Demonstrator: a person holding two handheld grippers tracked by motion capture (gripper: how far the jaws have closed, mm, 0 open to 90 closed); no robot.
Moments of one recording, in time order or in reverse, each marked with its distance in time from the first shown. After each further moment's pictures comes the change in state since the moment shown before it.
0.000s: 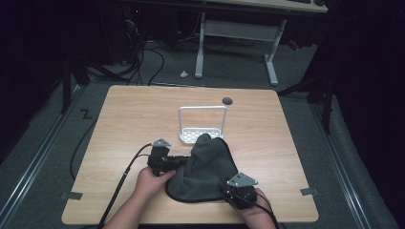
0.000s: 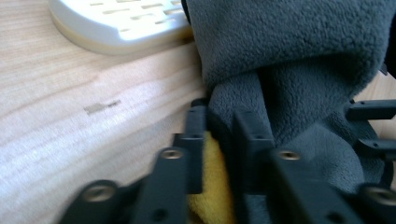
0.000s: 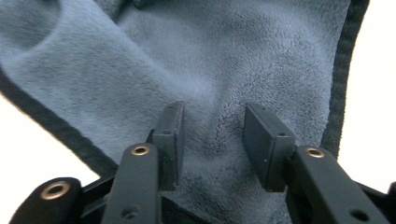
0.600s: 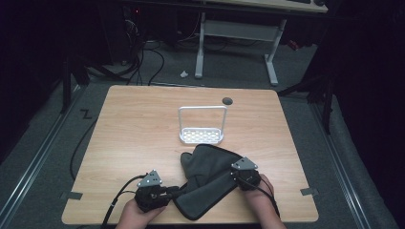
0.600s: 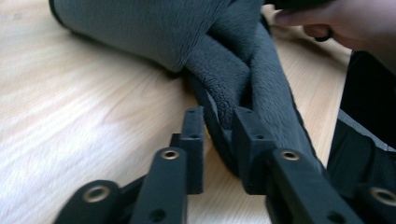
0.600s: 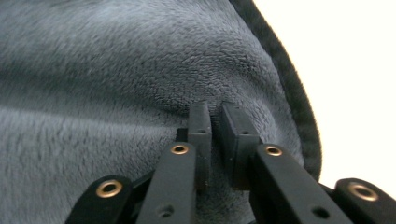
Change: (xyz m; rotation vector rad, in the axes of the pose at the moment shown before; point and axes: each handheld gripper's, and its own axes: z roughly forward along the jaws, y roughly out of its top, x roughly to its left) left arm -0.054 -0.070 -0.050 -0.016 -0.092 0.165; right arm -0.047 0.014 0.030 0.028 -0.213 -0.005
